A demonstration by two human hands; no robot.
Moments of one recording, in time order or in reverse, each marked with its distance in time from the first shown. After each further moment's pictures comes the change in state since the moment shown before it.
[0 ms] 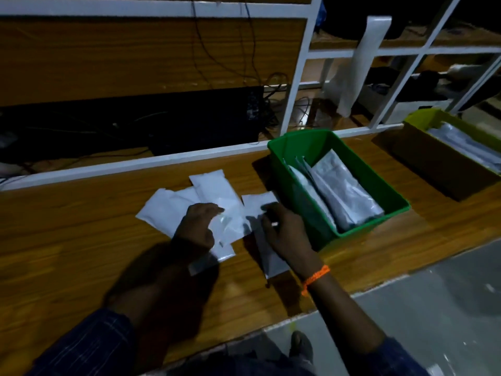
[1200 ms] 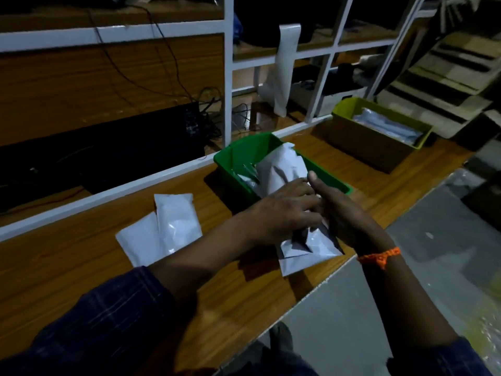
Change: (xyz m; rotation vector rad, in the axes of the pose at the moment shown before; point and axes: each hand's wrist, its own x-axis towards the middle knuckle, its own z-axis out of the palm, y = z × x) left_hand 0.086 0.255 -0.024 0.004 0.001 1.354; right_hand -0.002 -0.006 -0.184 0.830 -0.113 0.512
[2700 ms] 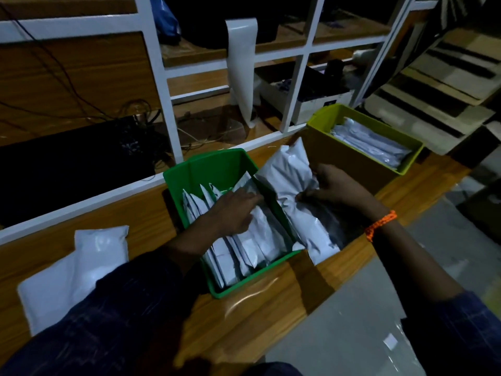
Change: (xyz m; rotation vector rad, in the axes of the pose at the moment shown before) left_hand 0.047 -0.155 0.152 -0.032 -0.381 -0.681; right_hand 0.134 -0.044 -0.204 -1.083 0.081 -0.116
